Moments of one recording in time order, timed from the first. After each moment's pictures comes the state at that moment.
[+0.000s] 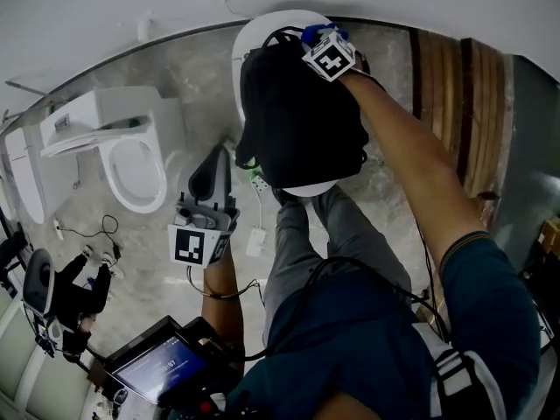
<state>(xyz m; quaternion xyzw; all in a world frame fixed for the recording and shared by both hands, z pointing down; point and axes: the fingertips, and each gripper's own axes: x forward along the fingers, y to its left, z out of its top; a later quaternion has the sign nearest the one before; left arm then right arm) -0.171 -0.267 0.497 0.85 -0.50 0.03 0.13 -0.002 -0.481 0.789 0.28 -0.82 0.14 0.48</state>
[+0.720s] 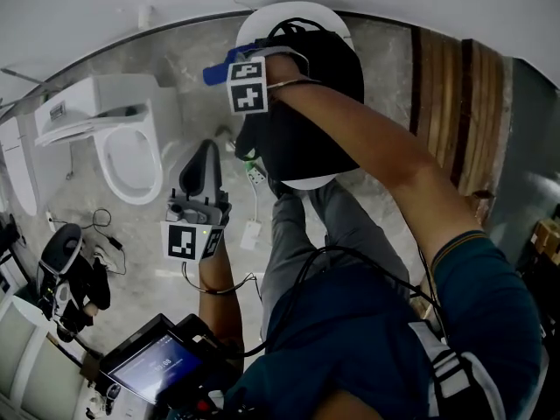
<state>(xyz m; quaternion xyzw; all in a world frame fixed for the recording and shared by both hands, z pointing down) -0.205 -0.255 0.506 0.84 -0.53 0.03 0.14 -0.193 -0.355 0.744 -0.05 -0.81 -0.06 0.57</state>
